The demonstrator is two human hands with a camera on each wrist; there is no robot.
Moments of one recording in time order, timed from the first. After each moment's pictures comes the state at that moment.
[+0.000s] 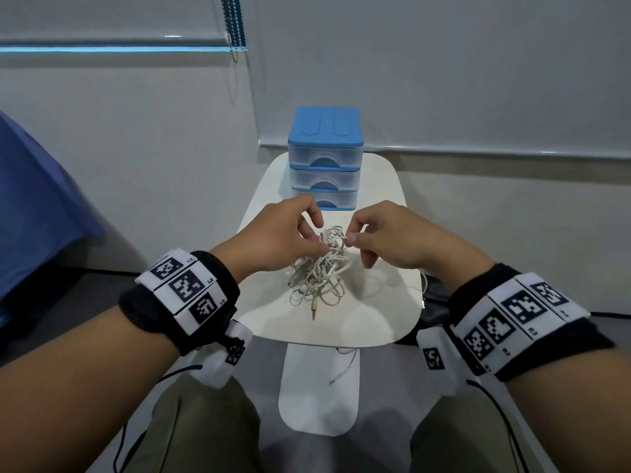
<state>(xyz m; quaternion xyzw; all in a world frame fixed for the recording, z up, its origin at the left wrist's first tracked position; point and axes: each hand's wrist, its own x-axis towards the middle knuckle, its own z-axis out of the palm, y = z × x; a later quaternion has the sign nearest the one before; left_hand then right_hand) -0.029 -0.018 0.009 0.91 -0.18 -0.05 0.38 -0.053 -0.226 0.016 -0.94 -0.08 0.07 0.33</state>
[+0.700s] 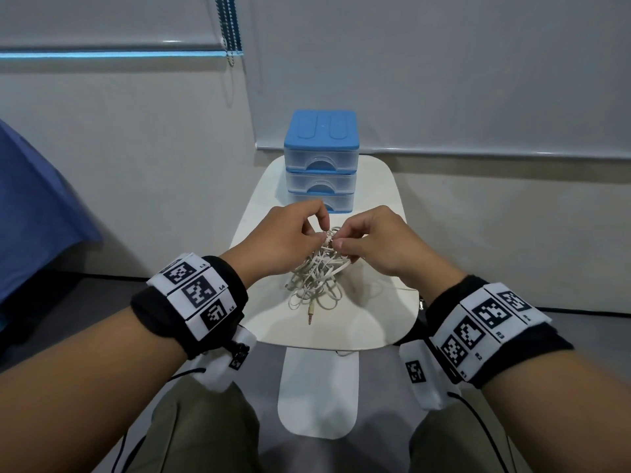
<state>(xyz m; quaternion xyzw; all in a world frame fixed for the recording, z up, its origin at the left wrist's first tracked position) -0.029 -0.032 0.007 0.91 -0.20 -0.01 0.36 -0.045 -0.220 -0.011 -0.87 -0.07 -0.01 0.48</state>
